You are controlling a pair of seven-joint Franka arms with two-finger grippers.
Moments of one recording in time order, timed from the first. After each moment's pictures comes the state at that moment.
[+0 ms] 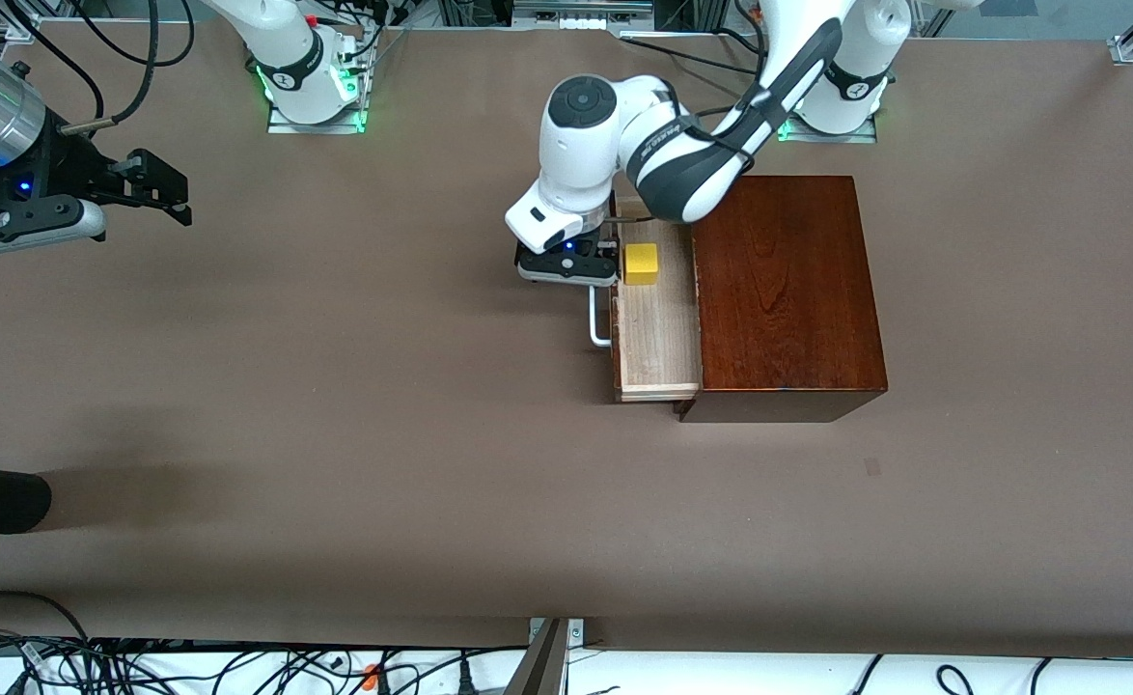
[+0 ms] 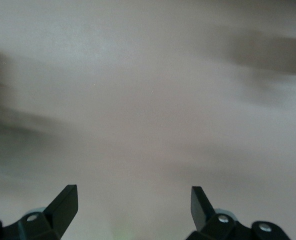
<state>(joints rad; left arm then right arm) -0.44 0.51 -0.47 -1.68 0.33 2.25 -0.99 0.19 0.02 -0.06 -1.56 0.02 1.54 -0.07</state>
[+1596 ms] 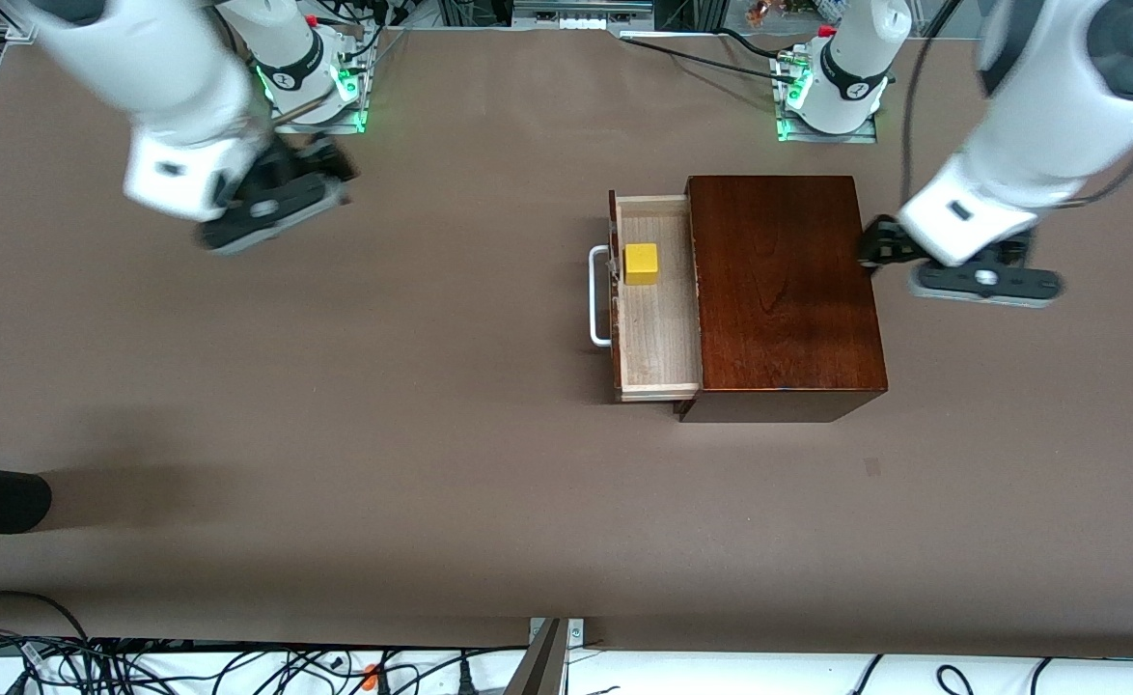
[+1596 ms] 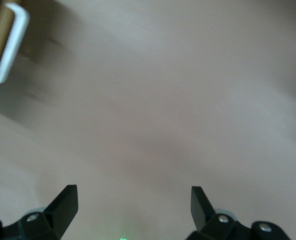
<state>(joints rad) -0.13 0.06 -0.07 -1.67 0.08 1.68 -0.10 0.52 0.10 -0.02 -1.56 0.02 1.60 -0.09</state>
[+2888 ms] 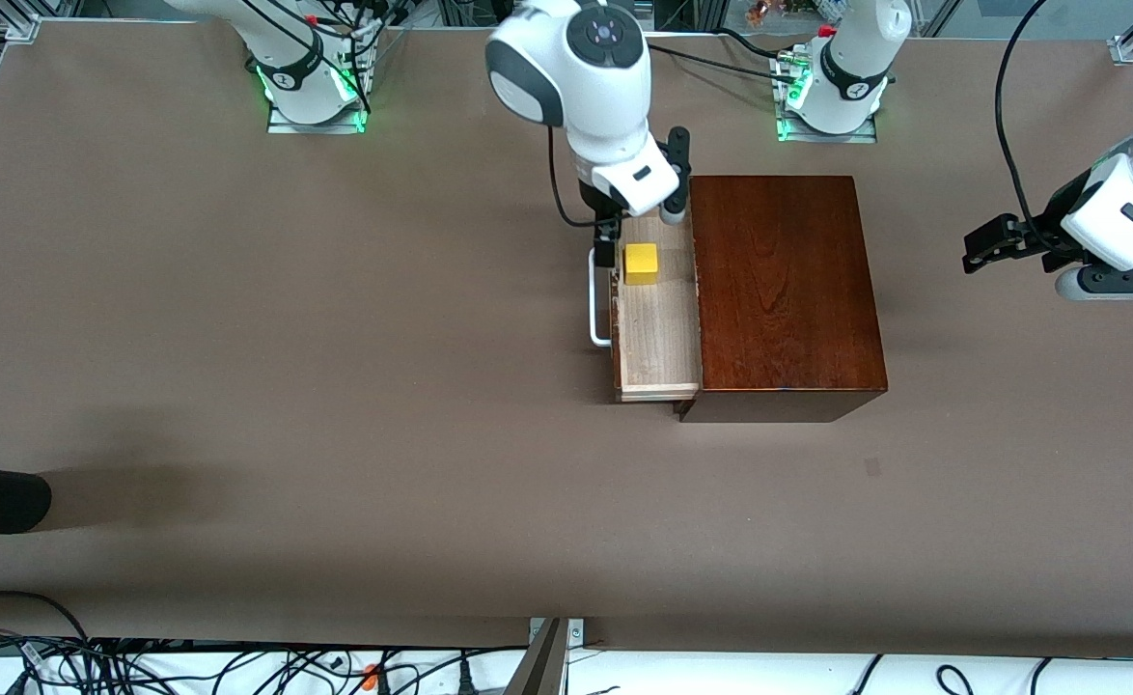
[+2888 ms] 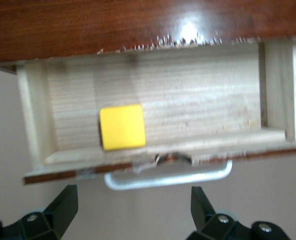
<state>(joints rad) -0.02 0.02 0.00 -1.70 0.00 1.64 -0.05 0.90 0.60 0.03 -1.30 -0.02 2.01 -0.57</state>
